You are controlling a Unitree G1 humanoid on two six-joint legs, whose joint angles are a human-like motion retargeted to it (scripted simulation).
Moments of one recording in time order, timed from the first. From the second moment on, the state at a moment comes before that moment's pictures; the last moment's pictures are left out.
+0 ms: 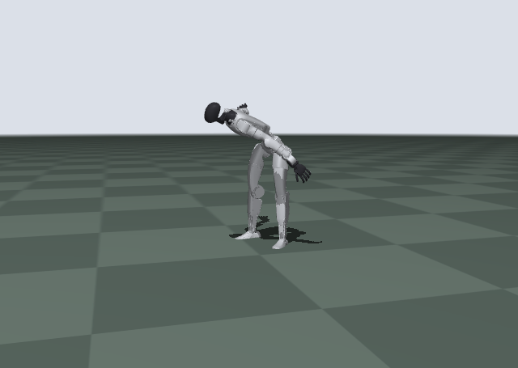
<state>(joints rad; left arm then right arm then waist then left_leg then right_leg) -0.08 0.62 0.38 1.40 0.01 -0.11 -0.14 0.12 -0.70 -0.30 1.70 0.37 -0.46 -0.53 -0.26 -0.14 0.52 -0.79 0.22 0.51 -0.02 0.02 -0.12 -0.91 -0.05 -0.19 0.09 0.11 0.06</state>
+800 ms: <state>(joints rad) 0.29 0.54 0.66 1.61 -0.24 -0.20 0.43 -0.32 -0.99 -0.54 1.45 0.05 -0.23 -0.14 0.91 0.52 0.52 -1.12 -0.13 0.03 0.22 0.02 -0.04 -0.68 -0.43 -0.64 -0.09 0.19 0.26</state>
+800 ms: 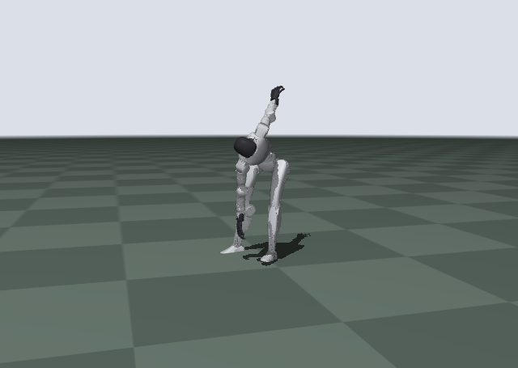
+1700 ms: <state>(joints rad) -0.03 0.69 0.06 1.54 0.00 -0.09 -0.17 0.15 -0.75 -0.64 1.30 0.09 -0.39 -0.06 0.42 0.19 0.52 -0.88 0.13 0.28 0.28 -0.13 -0.04 -0.73 -0.27 -0.41 -0.01 0.20 0.19</state>
